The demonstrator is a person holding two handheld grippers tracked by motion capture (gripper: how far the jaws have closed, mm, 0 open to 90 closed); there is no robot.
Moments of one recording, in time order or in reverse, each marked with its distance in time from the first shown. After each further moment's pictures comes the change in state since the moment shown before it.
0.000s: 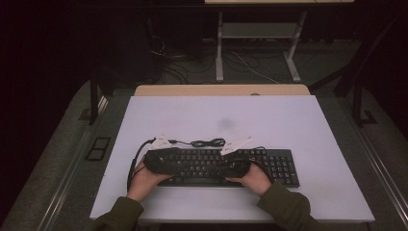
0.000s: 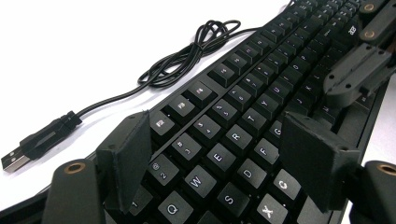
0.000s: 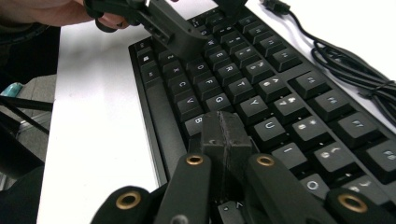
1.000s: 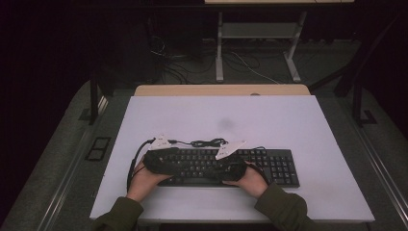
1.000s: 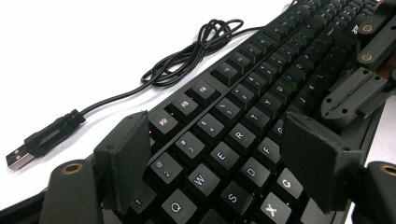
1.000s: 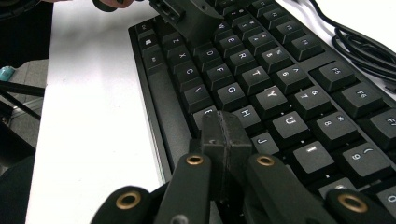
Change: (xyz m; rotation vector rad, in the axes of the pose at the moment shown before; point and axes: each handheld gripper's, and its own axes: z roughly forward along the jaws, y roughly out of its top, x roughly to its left) left arm 0.001 -0.001 0.000 -0.002 0.006 0.005; right arm 0.006 -0.002 0.011 0.042 -0.013 -0.032
